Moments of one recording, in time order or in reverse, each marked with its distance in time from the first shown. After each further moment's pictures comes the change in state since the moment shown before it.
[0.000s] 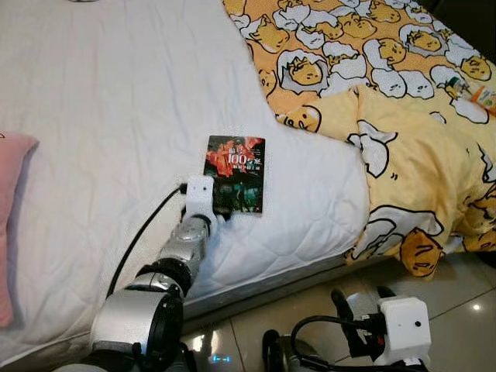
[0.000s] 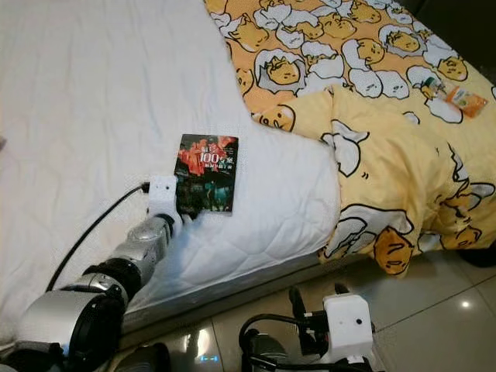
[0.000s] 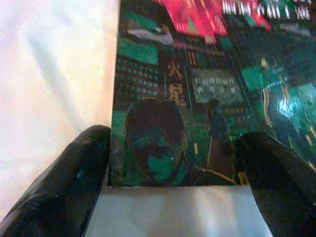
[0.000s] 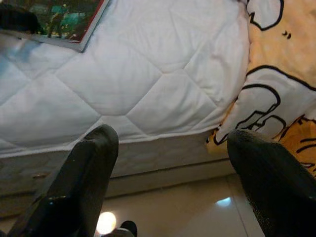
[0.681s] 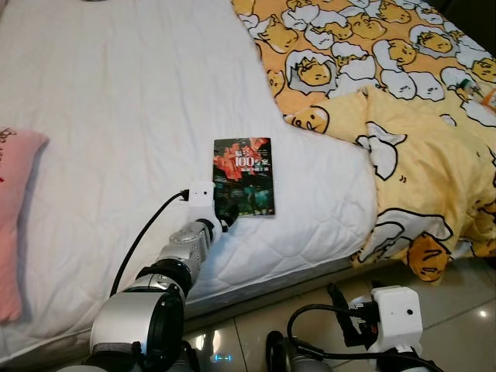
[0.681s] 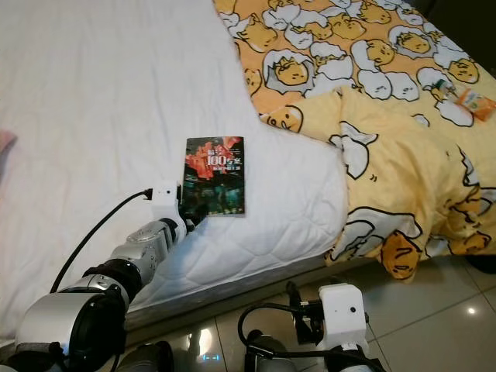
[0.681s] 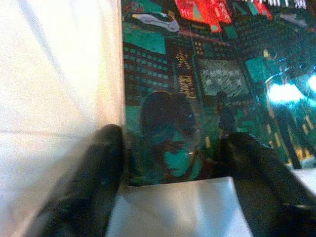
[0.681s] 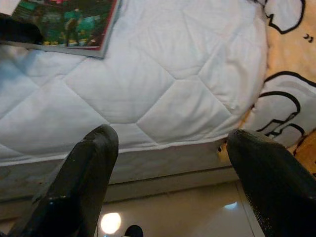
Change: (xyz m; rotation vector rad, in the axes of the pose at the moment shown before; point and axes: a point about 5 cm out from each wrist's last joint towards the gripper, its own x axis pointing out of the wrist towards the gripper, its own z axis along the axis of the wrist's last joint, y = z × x) left arm 0.000 -0.006 -0.006 -0.096 0.071 -0.126; right arm 0.015 0.001 0.001 0.013 0.001 0.004
